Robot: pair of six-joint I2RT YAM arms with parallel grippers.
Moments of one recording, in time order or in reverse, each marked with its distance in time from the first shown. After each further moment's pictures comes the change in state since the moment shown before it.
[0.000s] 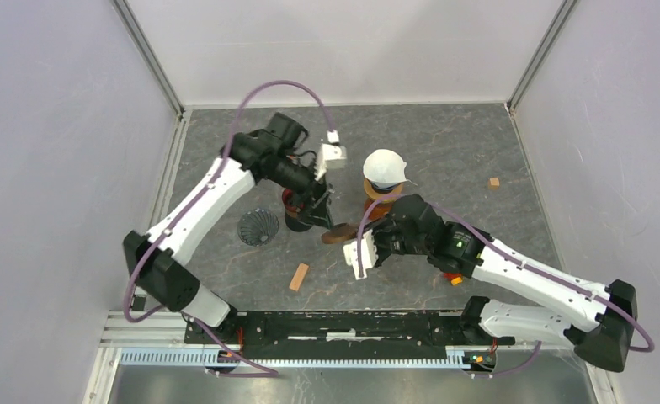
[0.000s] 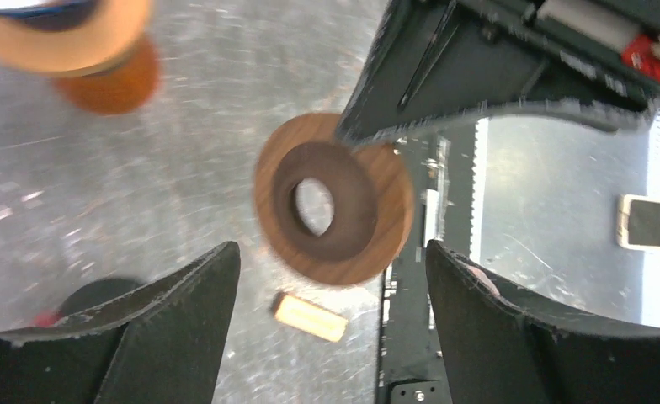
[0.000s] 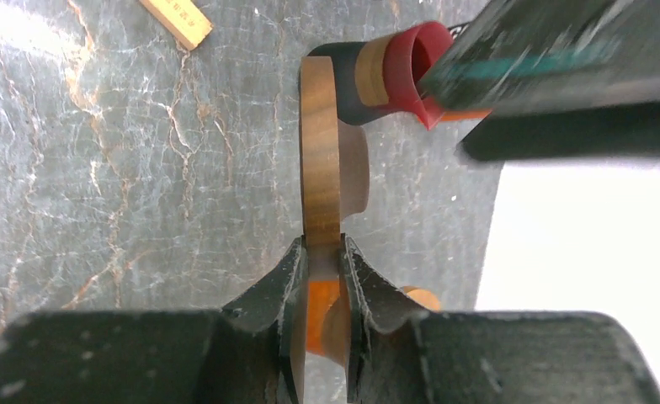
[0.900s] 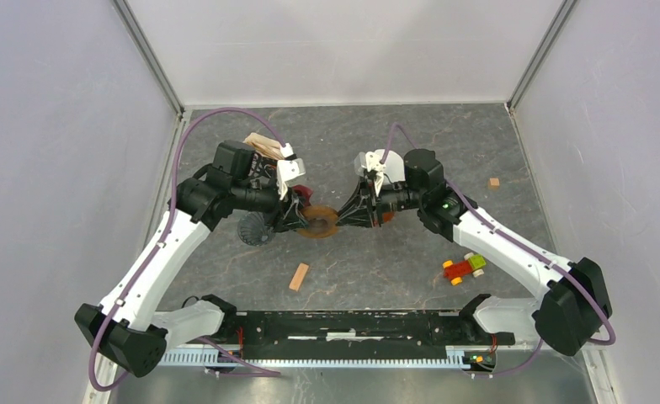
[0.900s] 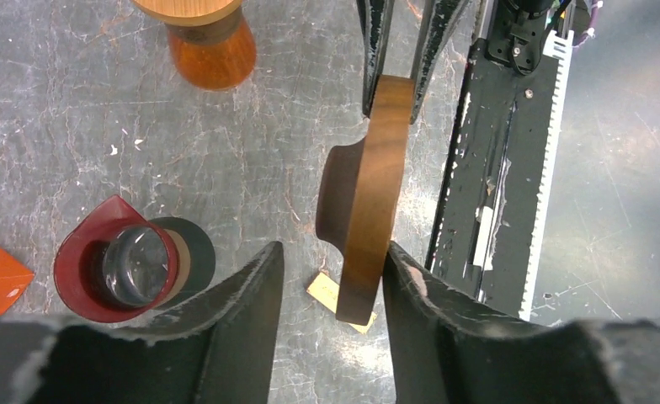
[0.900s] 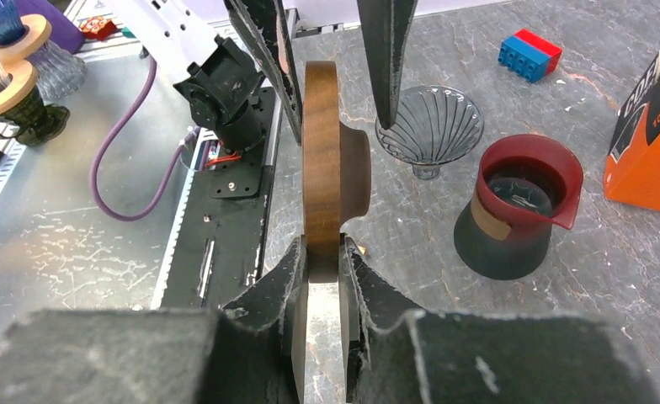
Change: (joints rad) left arm 0.160 -0.443 -0.348 0.250 -0.084 -0.087; right arm -0.367 0.225 0.062 0.477 -0.790 1.026
